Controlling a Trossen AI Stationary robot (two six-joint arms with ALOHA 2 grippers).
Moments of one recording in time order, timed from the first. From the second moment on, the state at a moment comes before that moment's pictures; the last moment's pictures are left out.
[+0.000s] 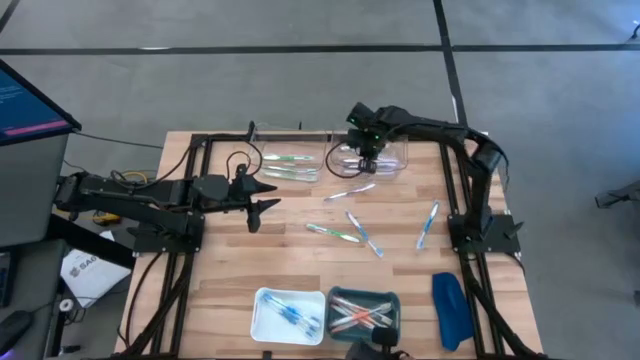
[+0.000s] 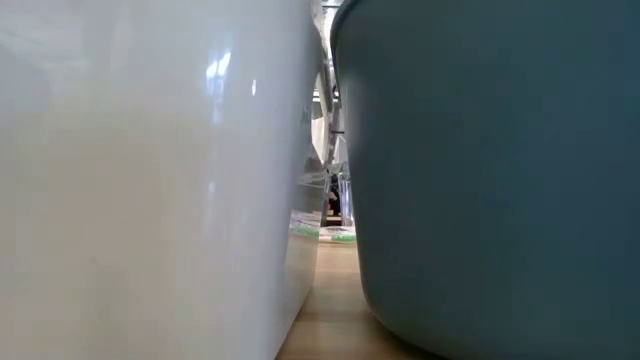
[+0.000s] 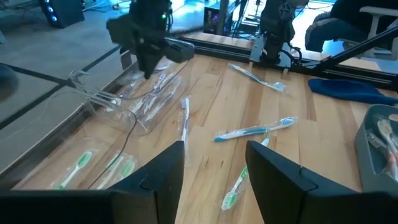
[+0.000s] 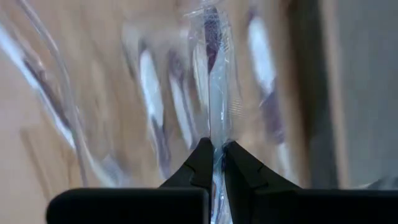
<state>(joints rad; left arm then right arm) -0.02 0.87 0.63 -0.12 -0.33 -0.15 -0.62 1.92 1.49 -0.87 0.03 -0.46</state>
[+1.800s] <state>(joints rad) -0.02 0.87 0.63 -0.11 -0.34 -0.15 -0.11 2.08 2.21 -1.37 -0.21 -0.20</state>
